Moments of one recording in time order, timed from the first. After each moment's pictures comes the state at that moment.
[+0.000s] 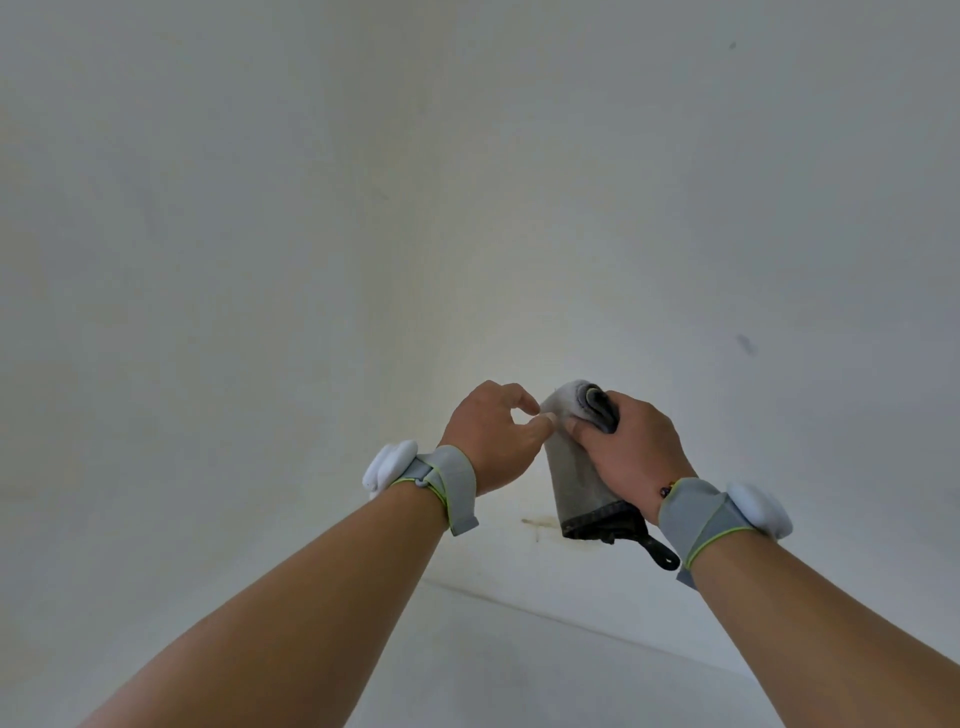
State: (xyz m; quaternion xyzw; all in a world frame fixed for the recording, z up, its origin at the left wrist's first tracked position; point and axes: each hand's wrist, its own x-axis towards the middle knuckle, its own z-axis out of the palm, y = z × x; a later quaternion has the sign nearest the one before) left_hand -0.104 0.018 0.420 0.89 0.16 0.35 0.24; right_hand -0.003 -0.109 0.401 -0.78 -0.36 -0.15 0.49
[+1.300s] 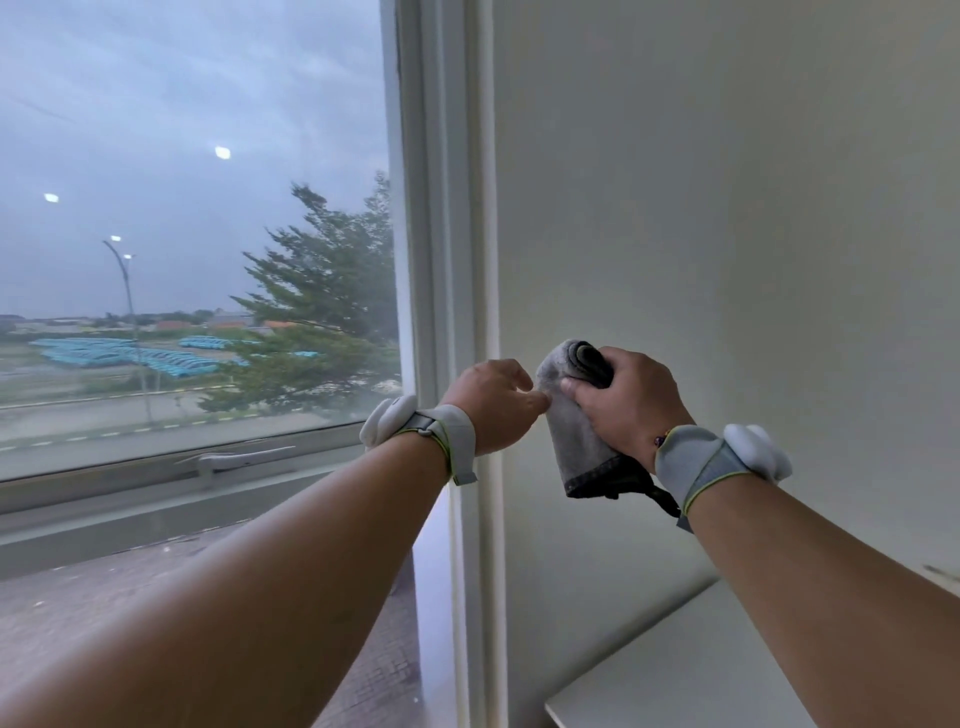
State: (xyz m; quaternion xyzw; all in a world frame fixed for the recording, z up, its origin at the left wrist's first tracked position) left_hand -0.526 0.146 0.454 0.81 0.44 0.38 0.10; right_hand -0.372 0.097 0.446 -0.62 -0.59 -0.11 0.51
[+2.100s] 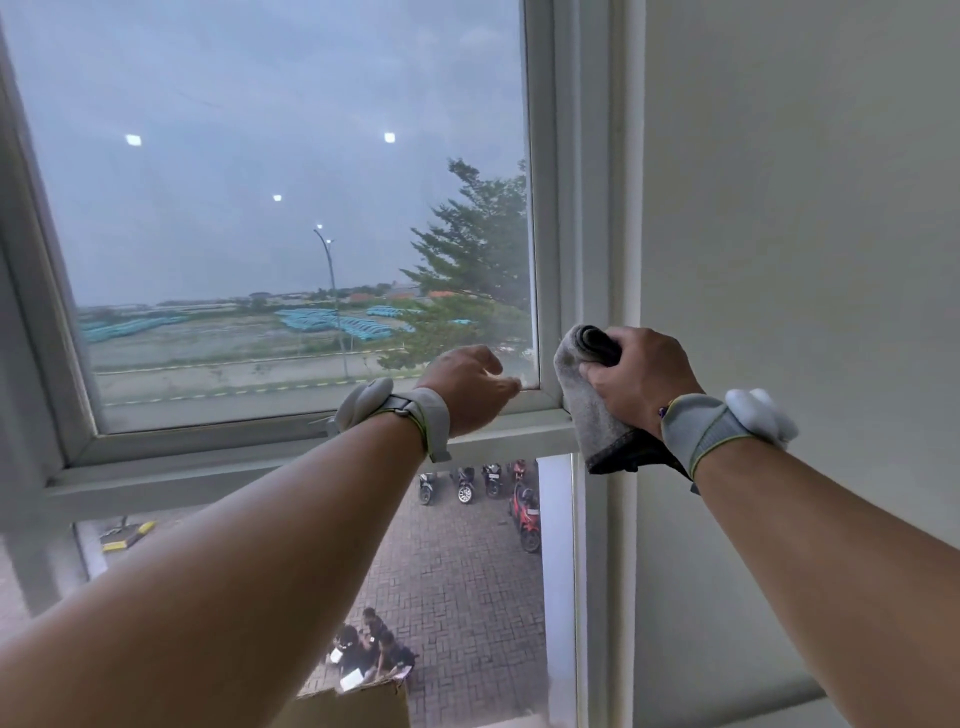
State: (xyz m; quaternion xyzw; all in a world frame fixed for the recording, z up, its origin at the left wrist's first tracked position) left_hand -0.620 0.216 0.442 0.70 0.62 0.35 0.04; right_hand -0.427 0.236 0.433 -0.54 -0.69 -0.06 0.47
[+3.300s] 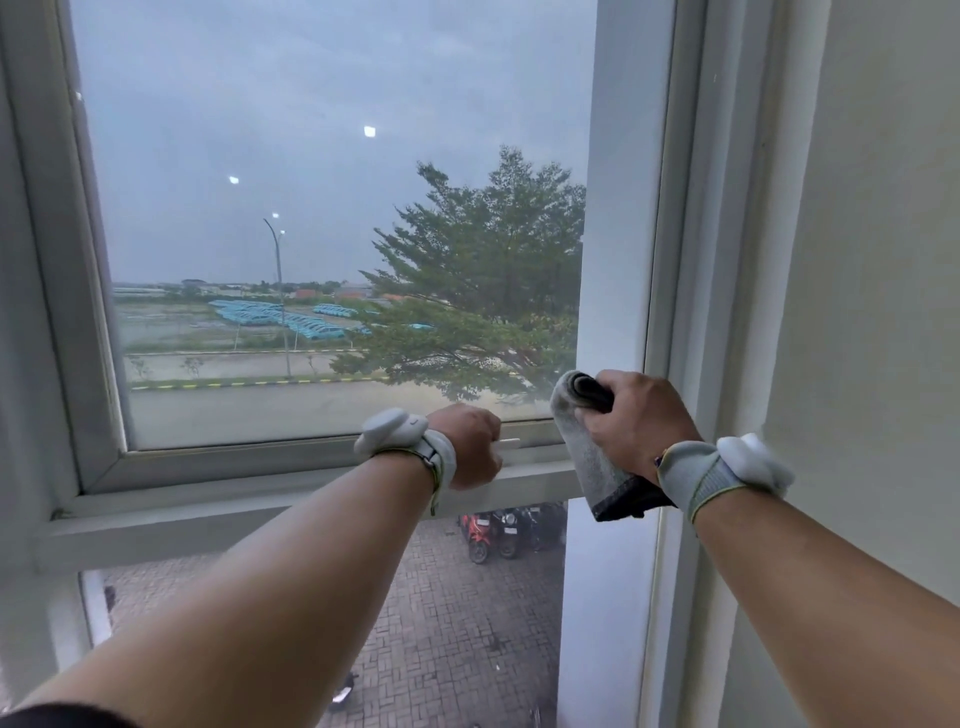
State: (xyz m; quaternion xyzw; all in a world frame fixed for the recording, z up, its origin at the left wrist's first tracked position) left_hand -0.791 0.289 0.404 0.79 0.59 0.13 -0.10; right_hand -0.598 0.264 0.414 -0.57 -0.70 -0.11 0.41
